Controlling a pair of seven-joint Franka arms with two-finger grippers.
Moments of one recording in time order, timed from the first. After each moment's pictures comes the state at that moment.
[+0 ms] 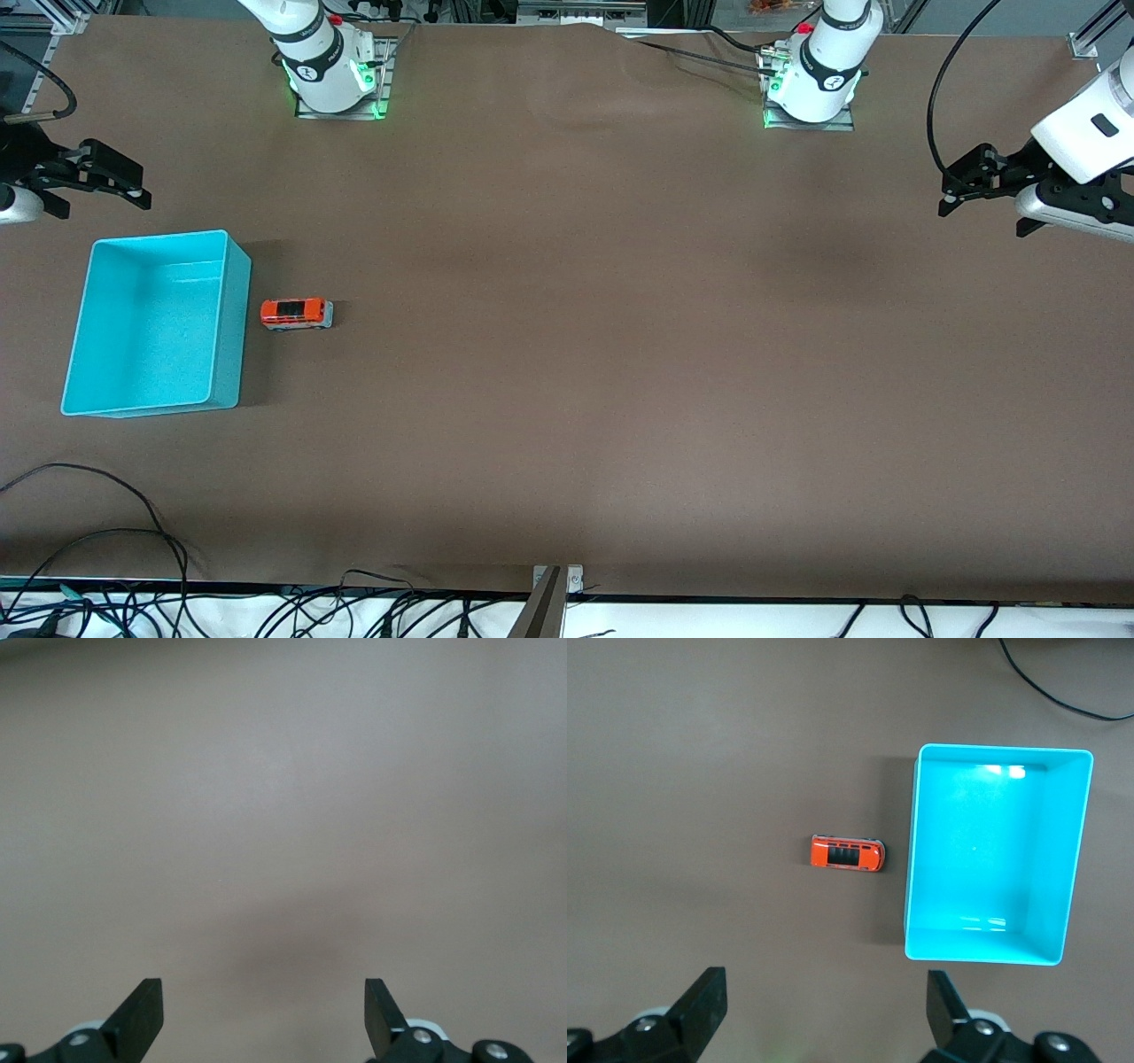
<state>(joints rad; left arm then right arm) 0.01 -0.06 -0.04 -1.70 -0.03 1.64 0.22 -0.08 0.03 0.09 -1.52 0.01 1.52 -0.13</state>
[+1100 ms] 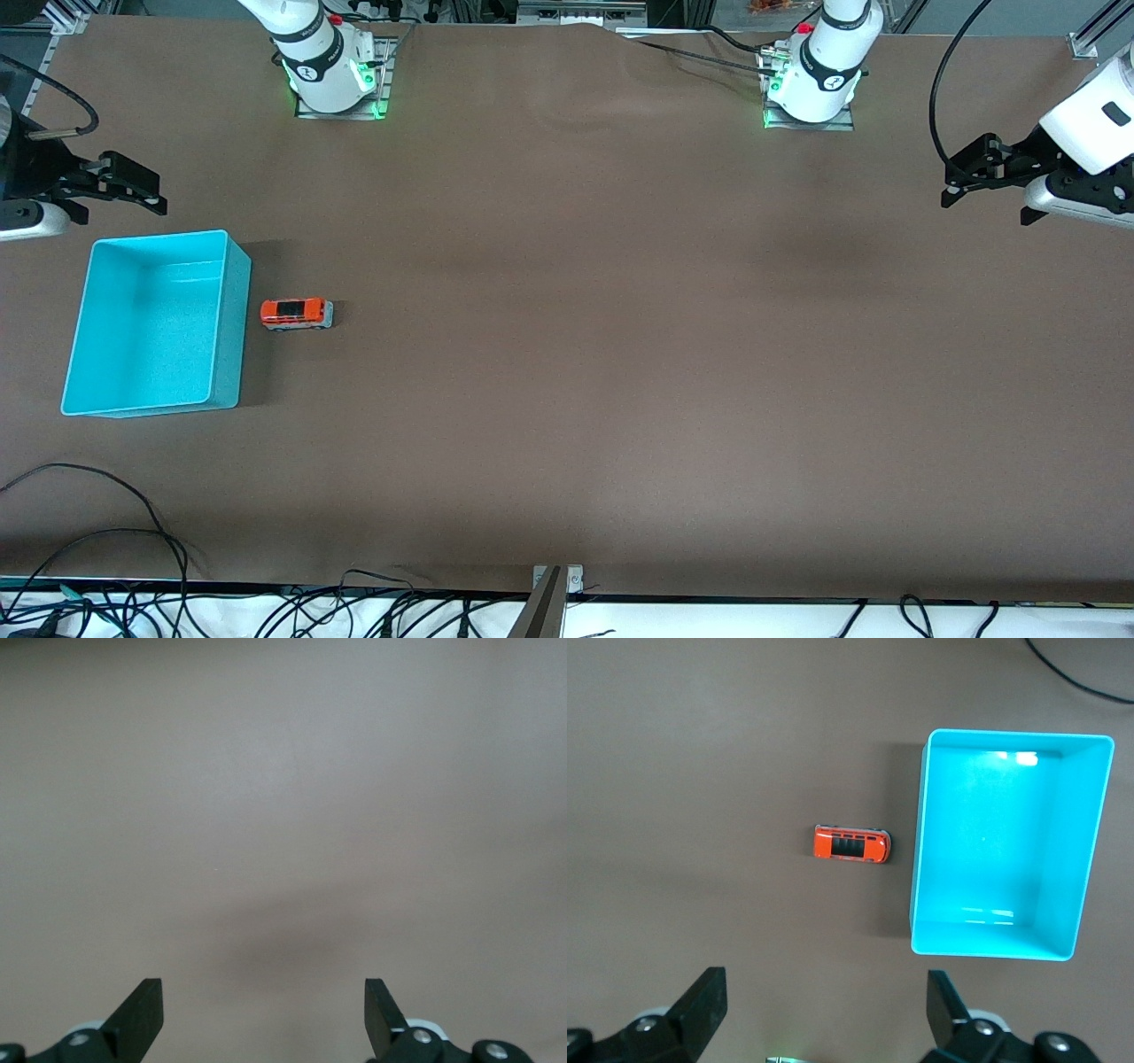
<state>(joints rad) 0.00 -0.06 -0.04 -1.65 -0.03 1.58 0.17 -0.07 0.05 0.09 -1.54 0.01 1.51 -0.12</state>
